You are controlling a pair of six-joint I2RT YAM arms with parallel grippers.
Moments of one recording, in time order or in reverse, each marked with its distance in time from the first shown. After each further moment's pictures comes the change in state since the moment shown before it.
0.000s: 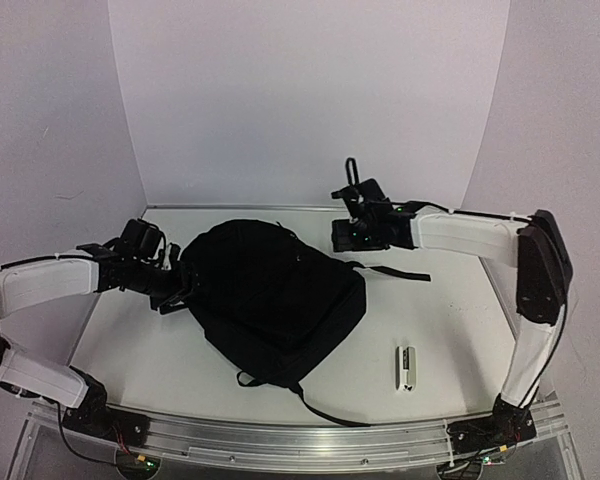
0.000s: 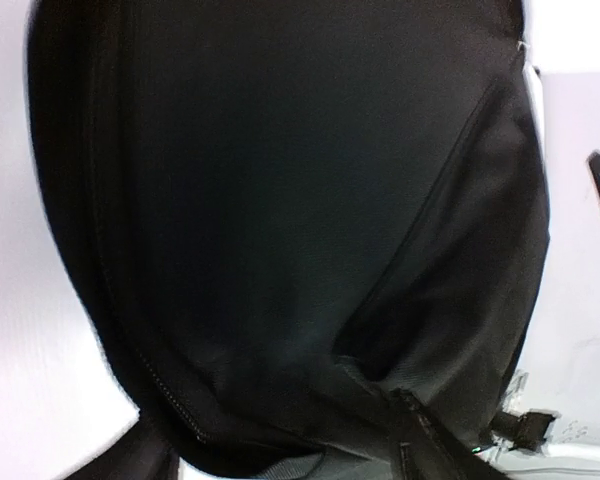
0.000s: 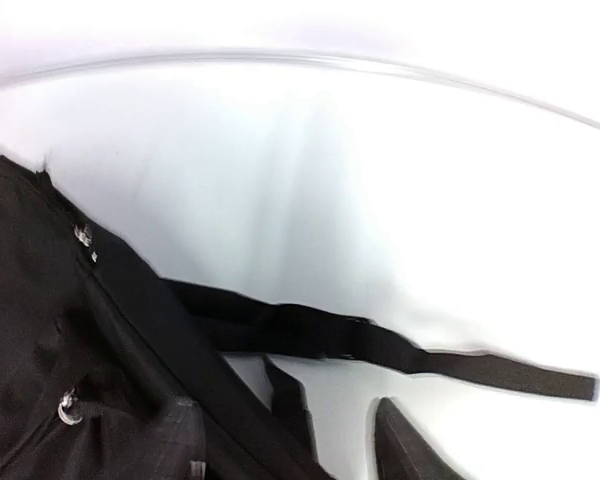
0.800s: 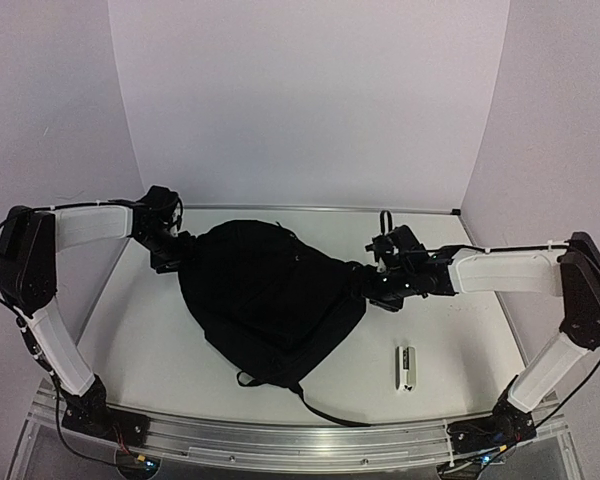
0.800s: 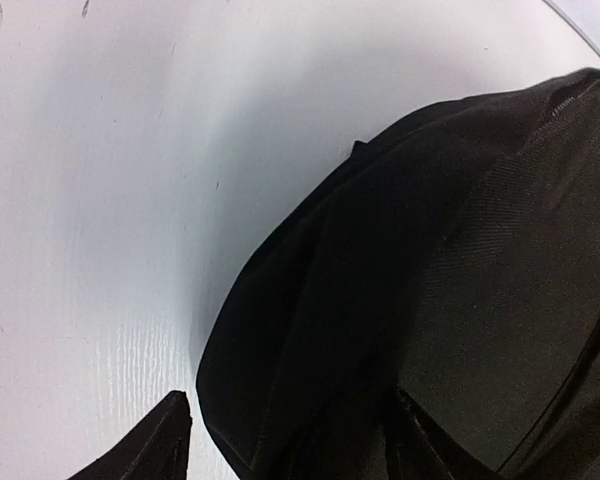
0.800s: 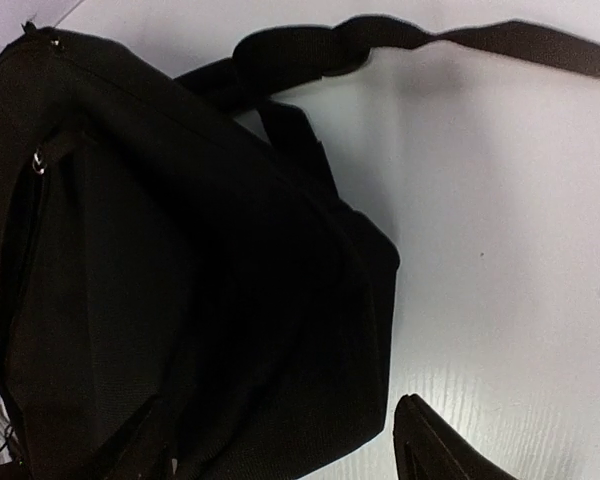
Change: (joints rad) left arm 0.128 0.440 0.458 -0.181 -0.246 0.257; right arm 0.006 -0.297 -0.514 0.103 -0.329 0.405
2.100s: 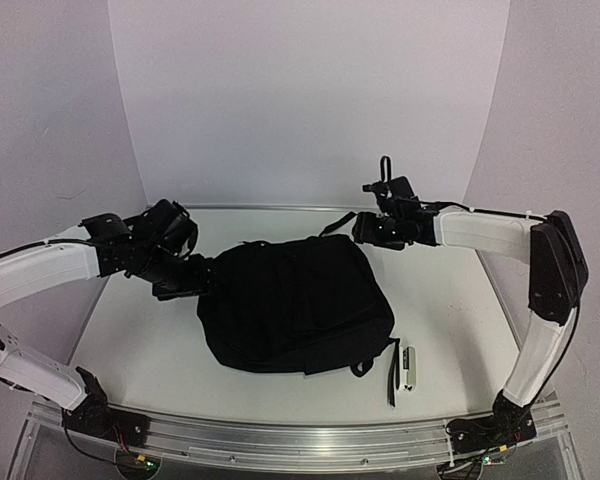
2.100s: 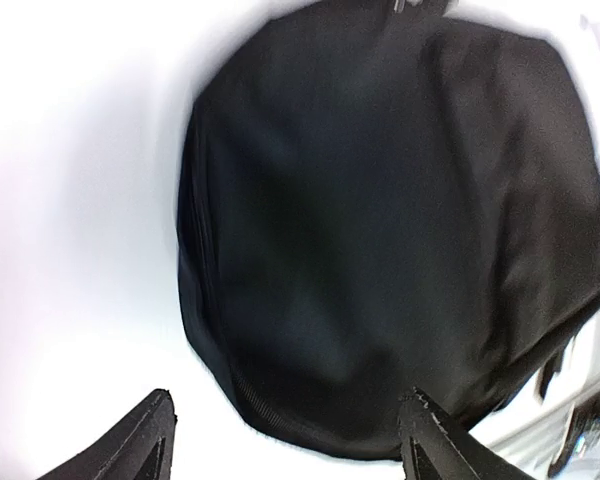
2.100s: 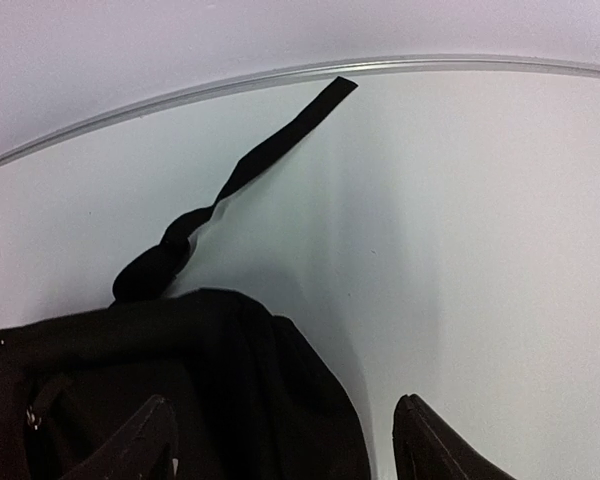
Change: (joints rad) left arm -0.480 -0.429 -0.115 -0.241 -0.234 -0.259; right arm -0.151 0.206 0.384 -0.020 0.212 -0.309
